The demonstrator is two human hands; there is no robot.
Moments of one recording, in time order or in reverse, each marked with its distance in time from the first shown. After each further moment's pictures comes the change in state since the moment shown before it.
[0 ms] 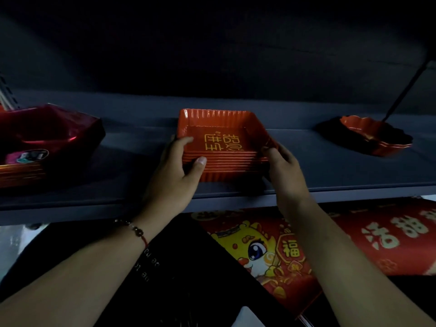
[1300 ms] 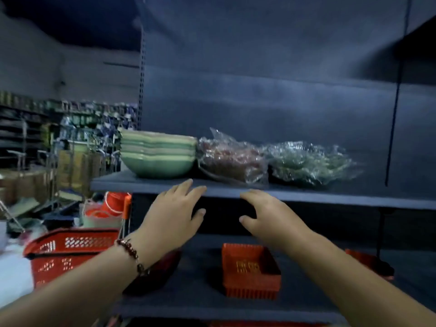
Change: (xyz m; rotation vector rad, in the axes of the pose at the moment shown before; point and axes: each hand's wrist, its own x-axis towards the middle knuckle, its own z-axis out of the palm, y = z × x) left_hand -0.095 0.233 -0.264 0.903 0.295 0.527; right_hand -0.213 -0.297 0.047 -1.150 -0.194 -0.756
